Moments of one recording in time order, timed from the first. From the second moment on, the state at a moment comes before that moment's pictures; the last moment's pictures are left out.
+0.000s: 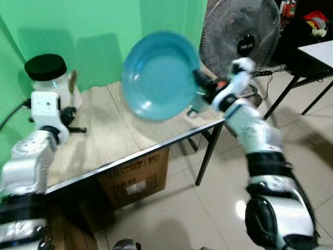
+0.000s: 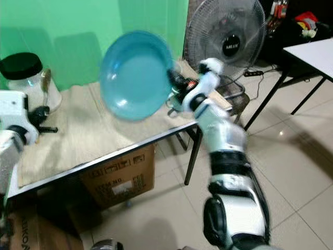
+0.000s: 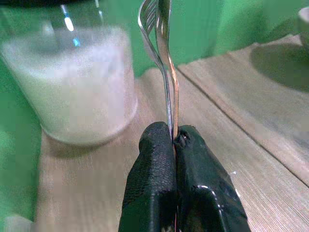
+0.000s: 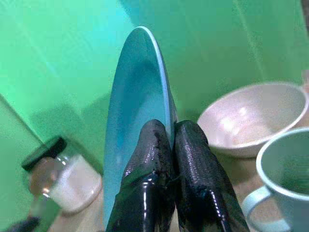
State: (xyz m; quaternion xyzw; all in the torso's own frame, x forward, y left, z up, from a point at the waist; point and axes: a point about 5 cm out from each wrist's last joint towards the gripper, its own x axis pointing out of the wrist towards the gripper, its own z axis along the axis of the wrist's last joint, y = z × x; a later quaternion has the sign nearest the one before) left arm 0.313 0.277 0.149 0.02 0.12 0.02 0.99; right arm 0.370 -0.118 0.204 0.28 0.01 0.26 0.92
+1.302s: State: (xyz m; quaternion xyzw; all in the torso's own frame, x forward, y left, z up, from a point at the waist) left arm 0.370 0.268 0.132 0.06 0.15 0.01 0.99; right arm 0.295 -0.171 0.235 0.28 0.01 0.22 0.93
